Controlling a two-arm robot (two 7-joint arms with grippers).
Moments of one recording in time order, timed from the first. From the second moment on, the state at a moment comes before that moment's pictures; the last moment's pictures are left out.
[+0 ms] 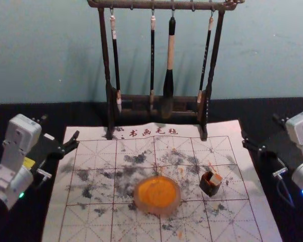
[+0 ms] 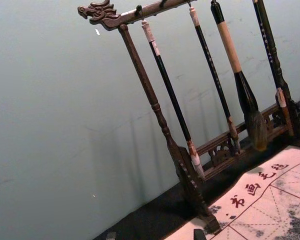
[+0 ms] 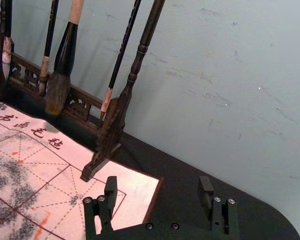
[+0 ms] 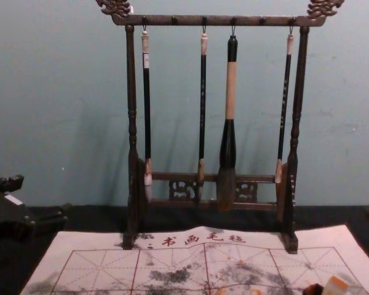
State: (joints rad) left arm -0.20 0.60 0.45 -1.41 -0.25 -0.12 0.03; right arm 0.20 0.60 -0.45 -1.41 0.25 -0.12 -0.03
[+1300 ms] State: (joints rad) left arm -0.20 0.60 0.45 -1.41 -0.25 -0.12 0.03; right arm 0.00 0.74 -0.37 -1.60 0.44 -0.21 0.43
